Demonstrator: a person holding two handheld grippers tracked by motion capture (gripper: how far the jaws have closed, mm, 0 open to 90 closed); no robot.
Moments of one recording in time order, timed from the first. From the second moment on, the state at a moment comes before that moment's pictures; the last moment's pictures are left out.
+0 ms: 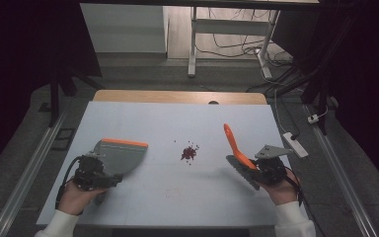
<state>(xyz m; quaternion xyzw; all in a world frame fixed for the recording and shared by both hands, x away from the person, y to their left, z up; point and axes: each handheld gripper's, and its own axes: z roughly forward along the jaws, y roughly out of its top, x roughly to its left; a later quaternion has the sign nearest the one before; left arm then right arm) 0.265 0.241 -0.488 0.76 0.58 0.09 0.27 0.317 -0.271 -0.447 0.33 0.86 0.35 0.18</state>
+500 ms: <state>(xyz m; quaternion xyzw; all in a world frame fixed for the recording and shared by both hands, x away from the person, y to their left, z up) 0.265 0.251 -0.507 0.75 0.60 0.06 0.27 0.318 -0.270 -0.449 0.33 0.86 0.35 0.18</state>
